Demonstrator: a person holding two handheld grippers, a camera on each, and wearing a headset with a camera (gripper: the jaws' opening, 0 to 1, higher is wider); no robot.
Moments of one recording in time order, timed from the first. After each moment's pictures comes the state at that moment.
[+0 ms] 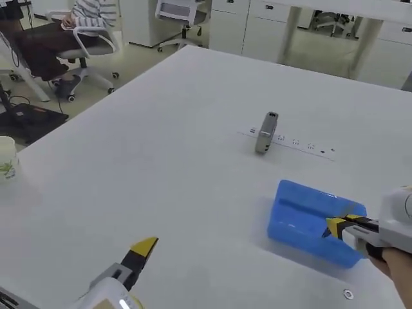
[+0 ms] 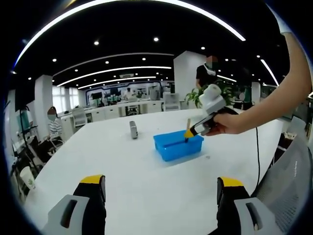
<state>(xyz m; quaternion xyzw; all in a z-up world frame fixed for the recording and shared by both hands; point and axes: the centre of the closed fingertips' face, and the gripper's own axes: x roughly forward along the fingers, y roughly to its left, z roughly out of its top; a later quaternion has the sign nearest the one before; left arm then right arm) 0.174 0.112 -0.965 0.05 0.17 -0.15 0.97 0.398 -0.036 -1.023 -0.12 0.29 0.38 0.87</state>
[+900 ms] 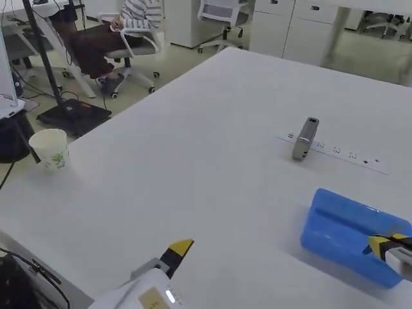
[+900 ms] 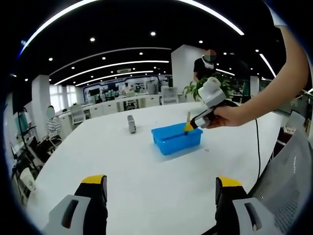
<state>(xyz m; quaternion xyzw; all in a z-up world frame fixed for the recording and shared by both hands) 0.172 0.109 -0.976 0.07 0.19 -0.16 0.97 0.395 -0.044 -1.021 -0.14 0.28 0.38 0.87</state>
